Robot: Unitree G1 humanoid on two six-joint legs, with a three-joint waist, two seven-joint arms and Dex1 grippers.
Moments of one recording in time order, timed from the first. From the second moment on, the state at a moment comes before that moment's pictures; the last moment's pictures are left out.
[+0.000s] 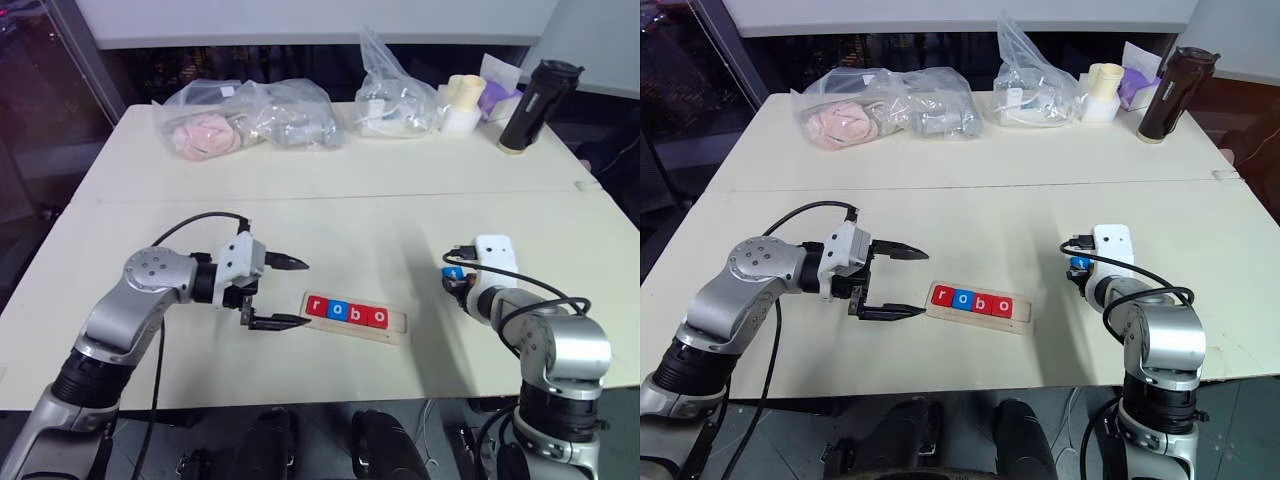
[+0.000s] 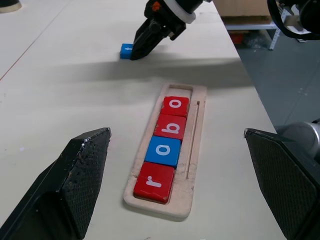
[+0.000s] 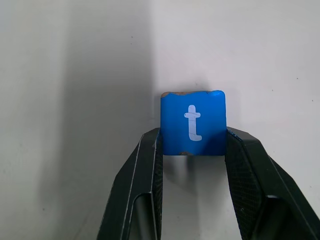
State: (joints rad) left arm -0.41 0.70 -0.14 -0.25 -0.43 0.35 -1.22; right arm -0.30 -0.32 -0.28 -0.53 0.14 1.48 0.15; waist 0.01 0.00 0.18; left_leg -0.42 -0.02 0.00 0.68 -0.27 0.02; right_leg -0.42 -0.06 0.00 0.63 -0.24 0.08
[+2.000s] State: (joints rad) left arm -0.40 0.69 -0.16 -0.26 -0.43 0.35 -1.22; right arm -0.12 -1.08 0.03 -0.09 0.21 0.36 1.16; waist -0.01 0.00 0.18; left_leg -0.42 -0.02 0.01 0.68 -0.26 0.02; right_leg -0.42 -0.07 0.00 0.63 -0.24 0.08
